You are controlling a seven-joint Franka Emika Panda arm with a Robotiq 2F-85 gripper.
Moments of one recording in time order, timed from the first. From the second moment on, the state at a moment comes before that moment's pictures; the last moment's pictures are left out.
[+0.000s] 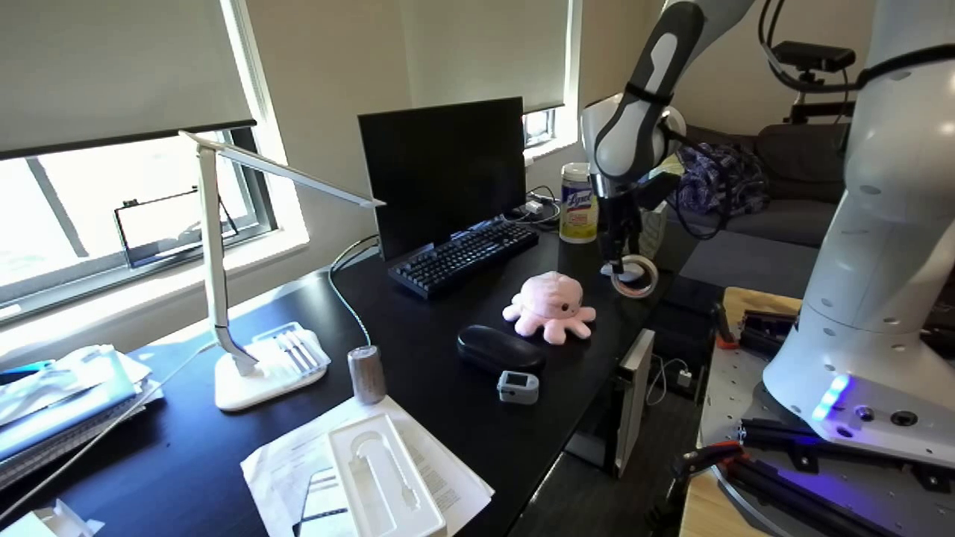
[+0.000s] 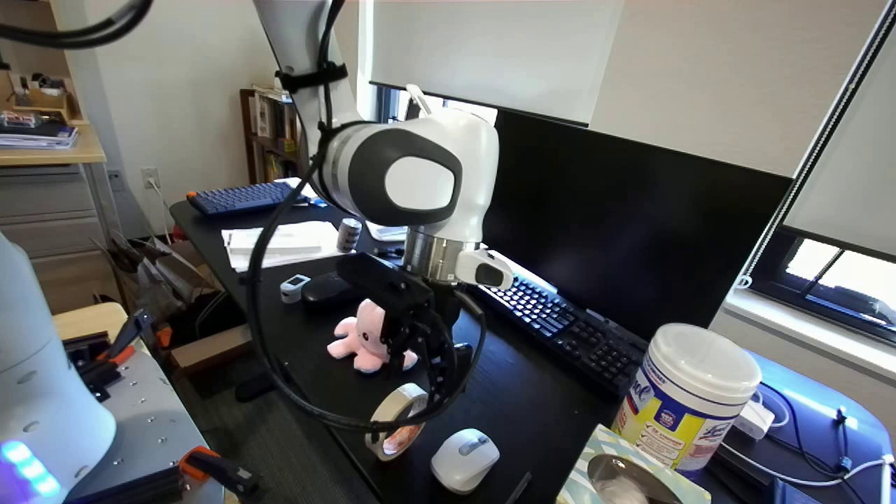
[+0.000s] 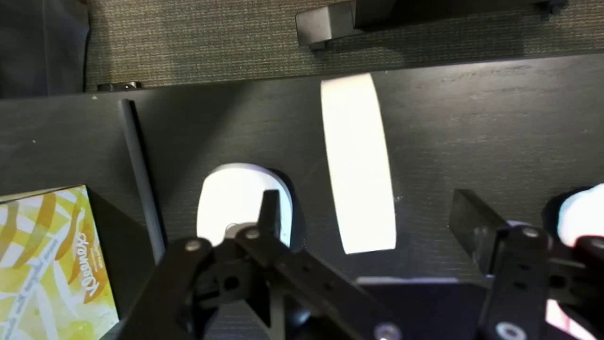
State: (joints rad) arm -0.26 0.15 -0.28 -2.60 -0.29 2.60 -0.10
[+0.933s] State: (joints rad) arm -0.26 0.14 -0.31 -2.54 -0.27 2.51 -0.21
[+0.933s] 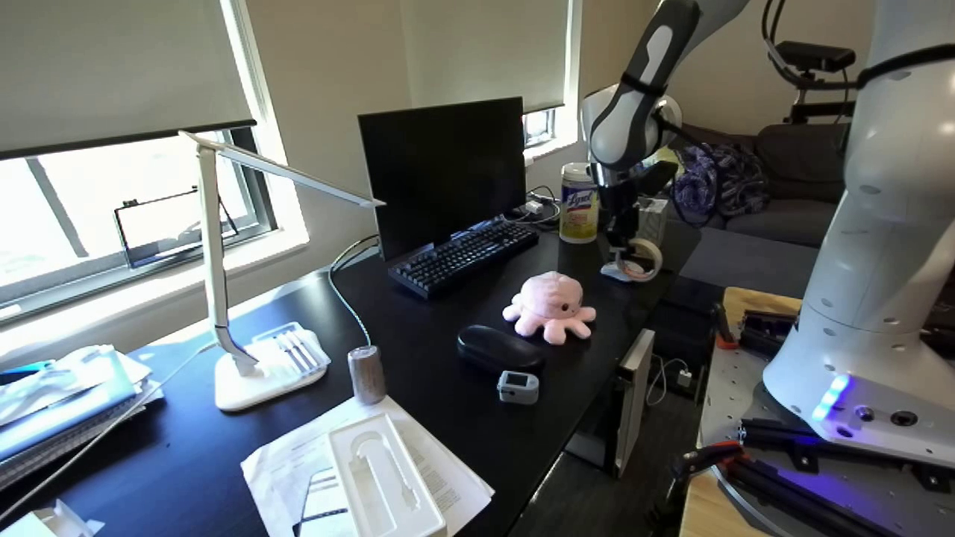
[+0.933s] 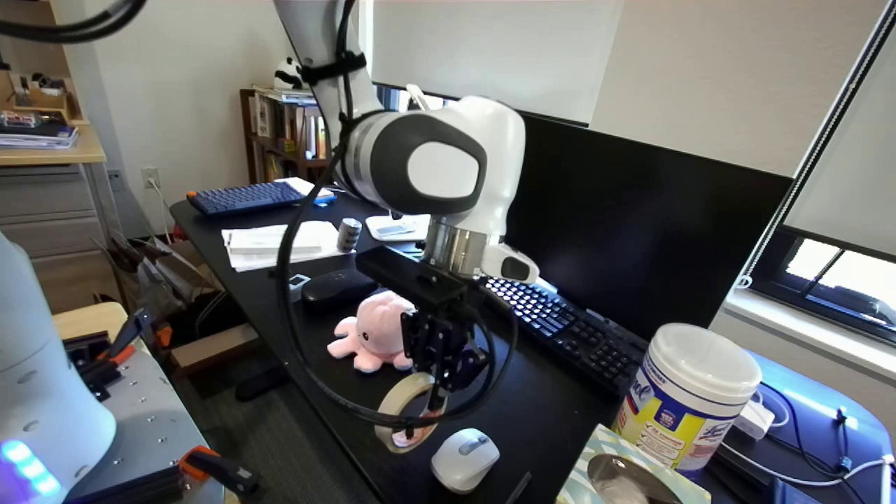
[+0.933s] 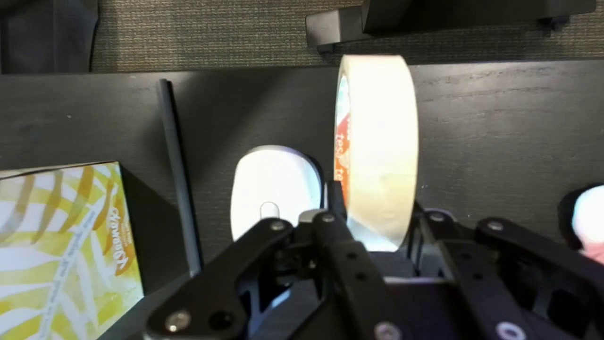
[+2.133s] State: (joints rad) arm -0.40 0.06 -0.37 -2.26 -0.59 2.45 0.55
